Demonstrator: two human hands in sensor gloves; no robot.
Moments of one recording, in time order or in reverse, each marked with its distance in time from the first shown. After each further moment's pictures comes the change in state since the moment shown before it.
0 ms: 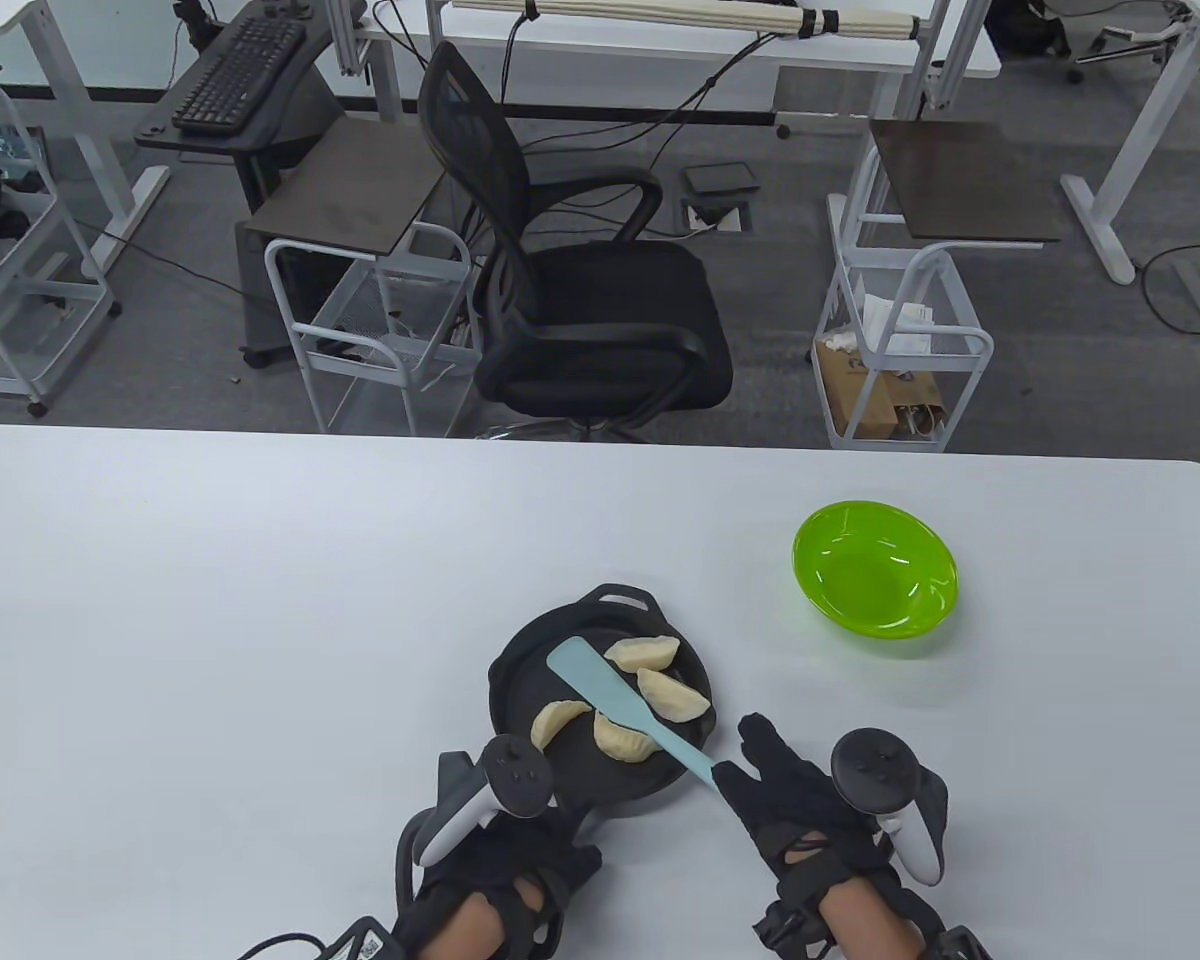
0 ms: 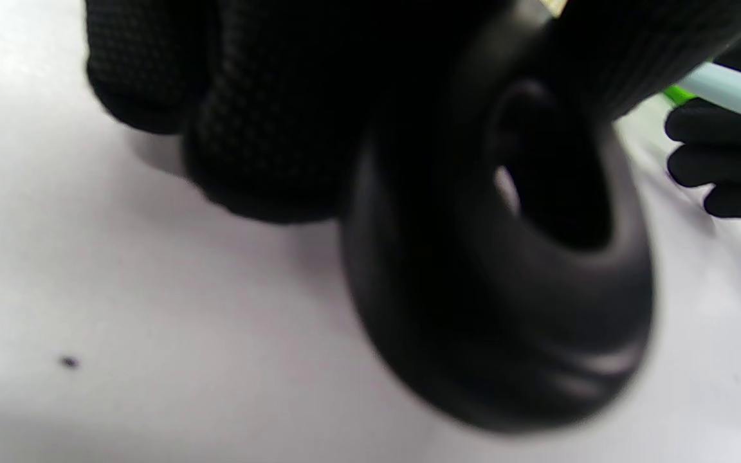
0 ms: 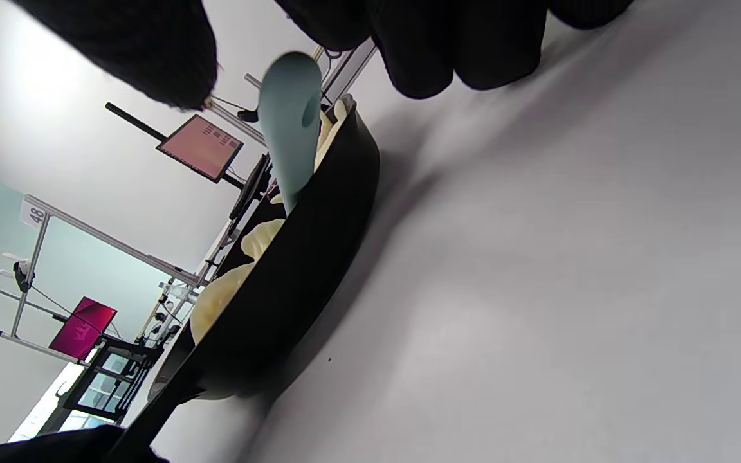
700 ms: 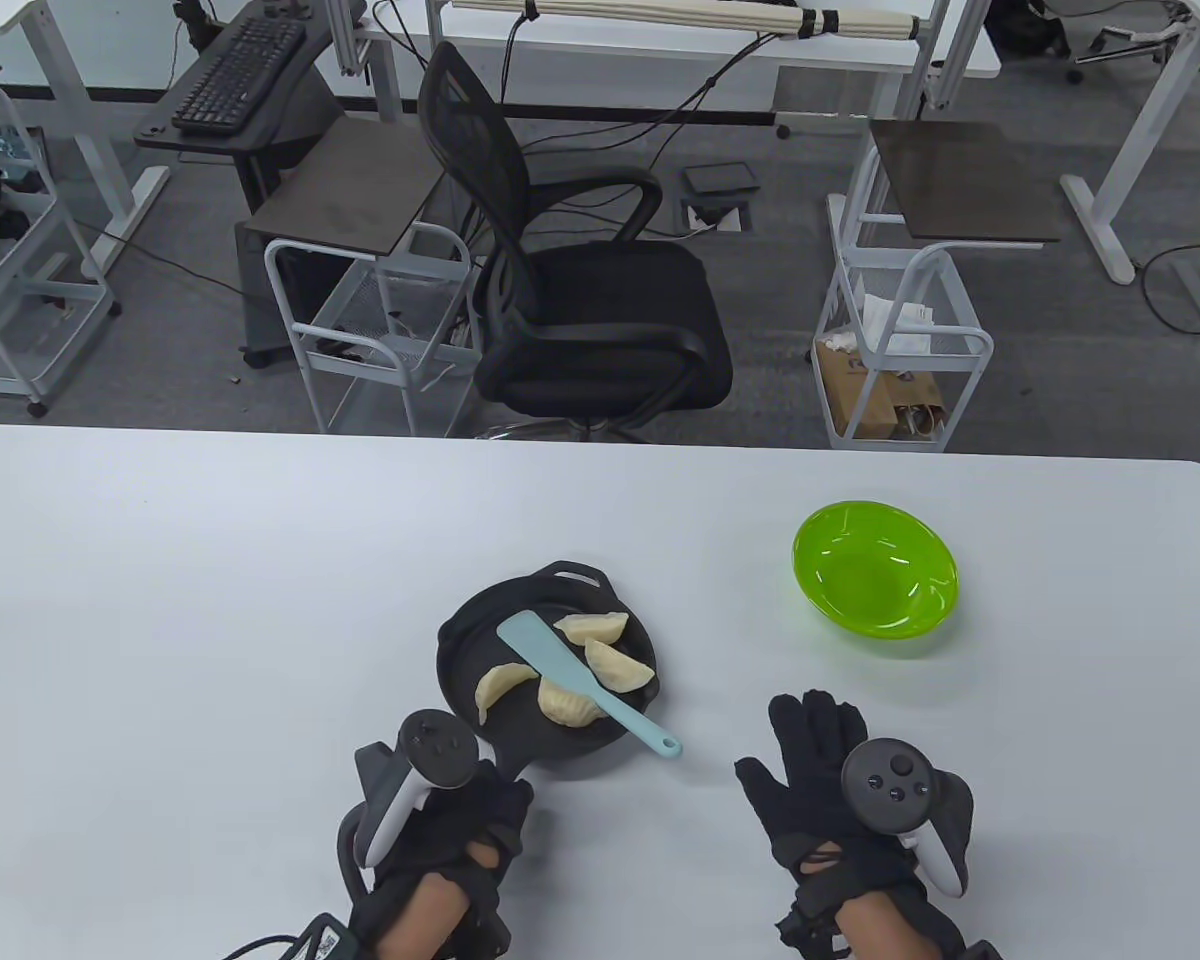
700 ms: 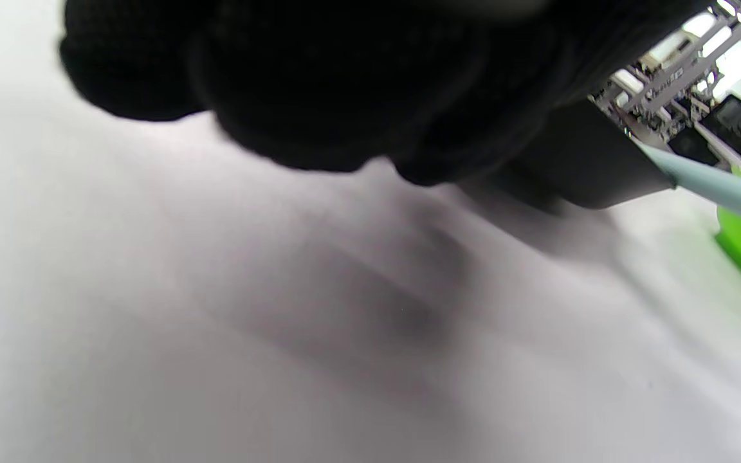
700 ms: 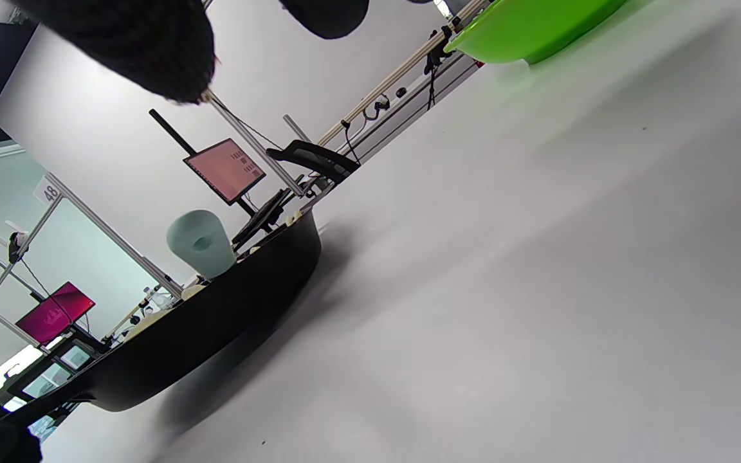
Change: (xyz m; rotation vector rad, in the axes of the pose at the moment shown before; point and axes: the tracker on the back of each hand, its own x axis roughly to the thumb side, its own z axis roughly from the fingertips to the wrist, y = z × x) left_hand -0.031 0.035 0.019 0.243 0.170 0.155; right_hand 0.018 -0.021 0.020 -0.154 -0.091 0.219
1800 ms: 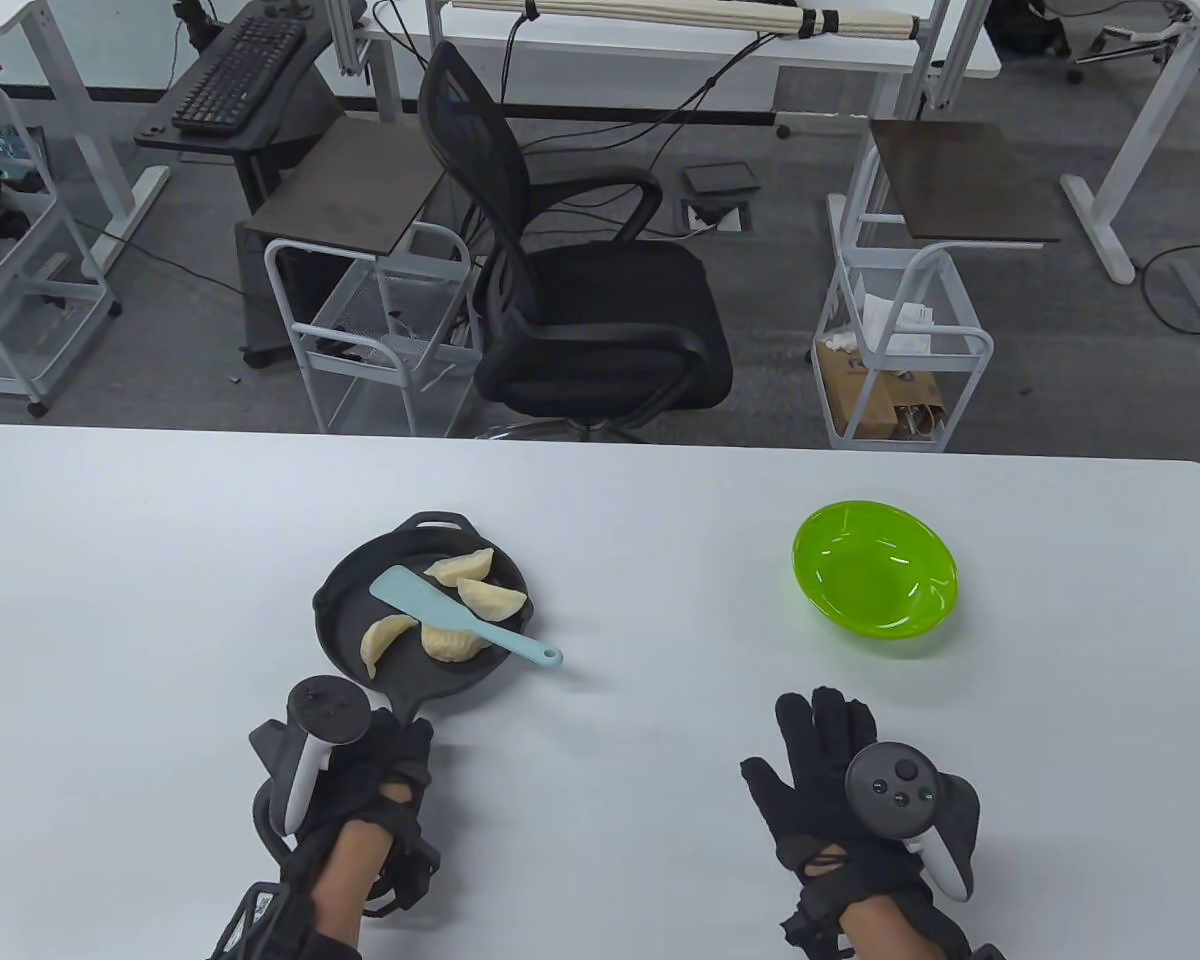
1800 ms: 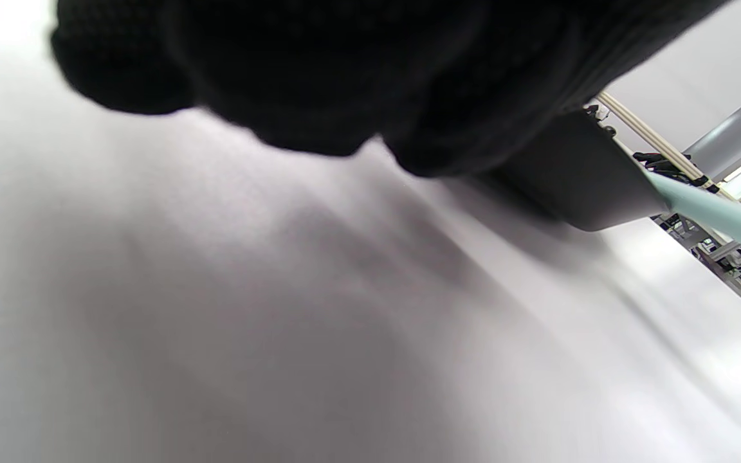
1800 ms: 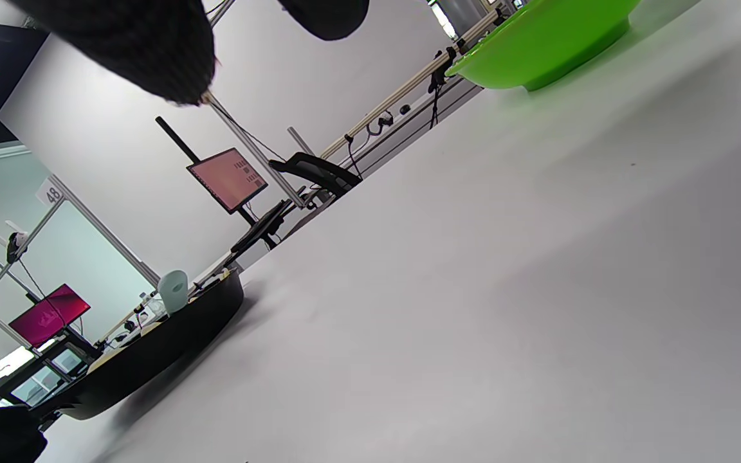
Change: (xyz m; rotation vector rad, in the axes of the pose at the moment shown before) left_hand -0.075 0.051 -0.042 0.207 0.168 0.210; right_hand 0.002 -0.007 0.005 -0.045 -0.015 0.031
